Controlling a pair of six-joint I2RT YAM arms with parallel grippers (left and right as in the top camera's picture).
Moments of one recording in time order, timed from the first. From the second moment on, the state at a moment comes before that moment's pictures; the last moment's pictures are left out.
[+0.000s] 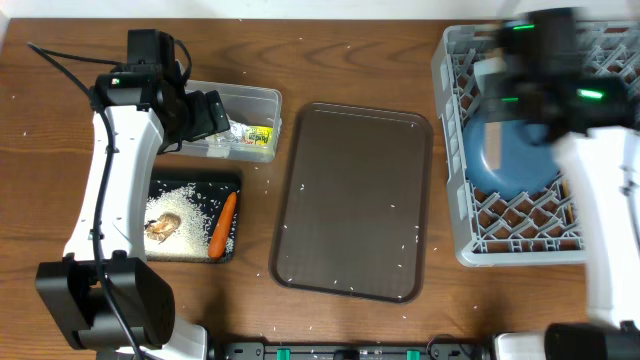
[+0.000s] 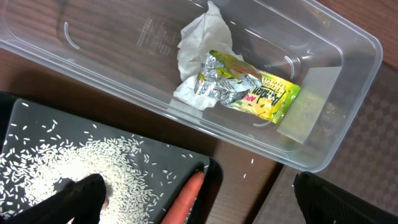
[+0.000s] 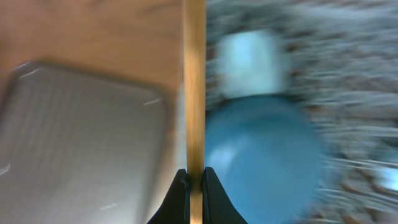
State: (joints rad) left arm 0.04 1.70 1.56 -1.10 0.04 -0.30; right arm 0.06 1.58 1.71 -1.07 0.07 -0.03
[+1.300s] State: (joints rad) left arm 0.04 1.70 1.56 -1.10 0.04 -0.30; right arm -0.12 1.48 1.71 -1.00 -0.25 -0.24
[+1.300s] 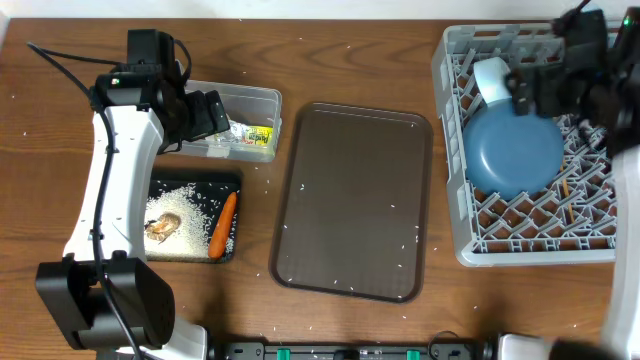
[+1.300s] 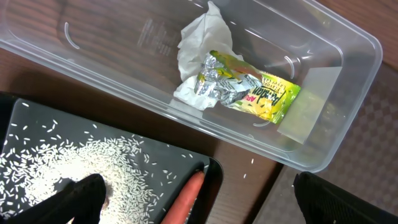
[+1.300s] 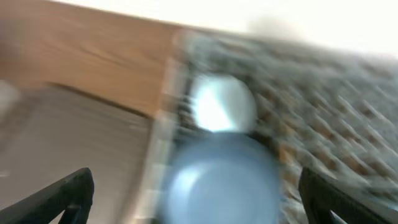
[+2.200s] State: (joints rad) left arm 0.04 1.70 1.56 -1.09 0.04 -0.30; right arm 0.04 0.84 1.34 -0.83 -0.07 -0.18
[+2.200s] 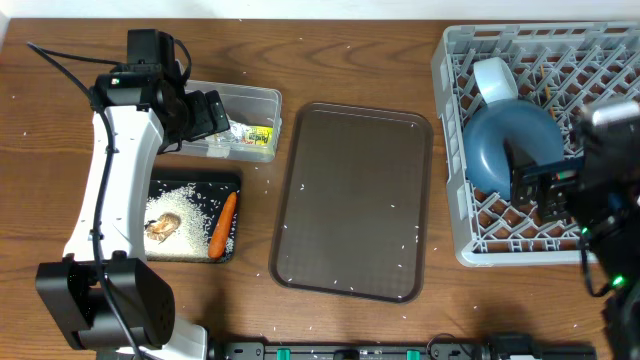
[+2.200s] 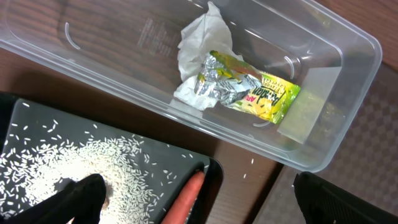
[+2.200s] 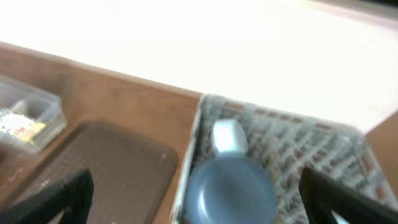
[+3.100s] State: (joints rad) left arm 0.04 1.70 1.56 -1.10 0.04 -0.30; right arm 0.03 0.02 0.14 -0.29 0.02 -0.16
